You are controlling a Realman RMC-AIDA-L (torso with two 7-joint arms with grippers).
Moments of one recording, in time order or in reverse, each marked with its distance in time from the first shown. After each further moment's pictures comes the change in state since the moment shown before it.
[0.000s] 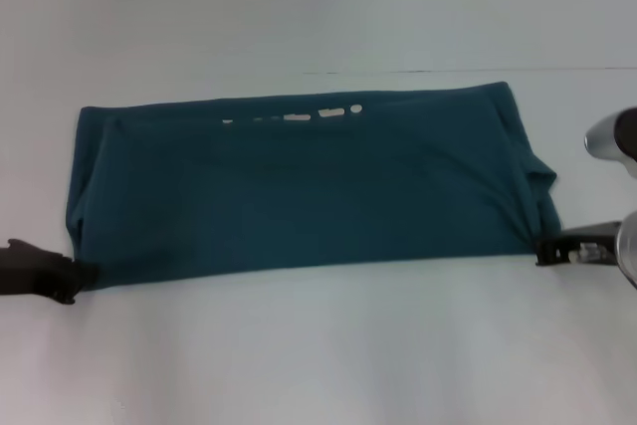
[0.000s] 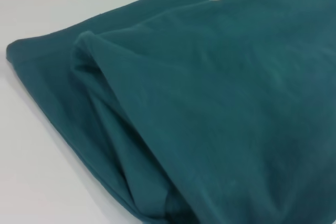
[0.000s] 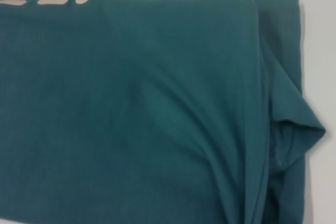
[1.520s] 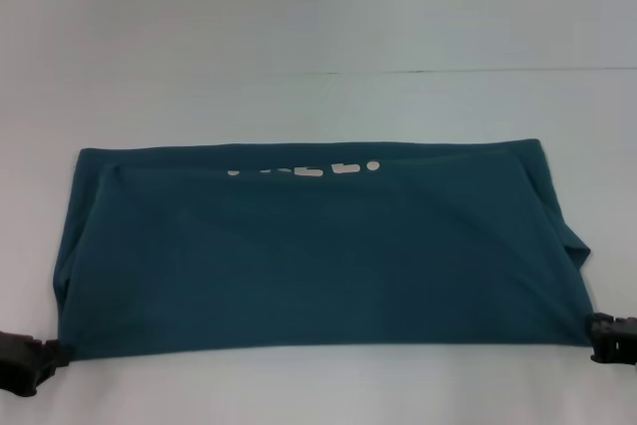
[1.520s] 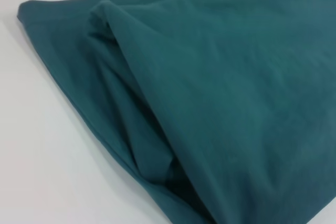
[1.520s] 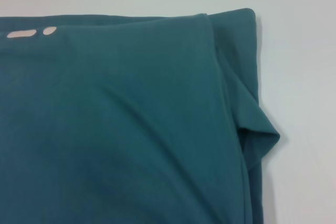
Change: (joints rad) left arm 0.224 -0.013 -0.007 0.144 -0.134 0.226 0.067; right arm -0.520 0.016 -0.184 -0.387 -0.009 0.086 0.013
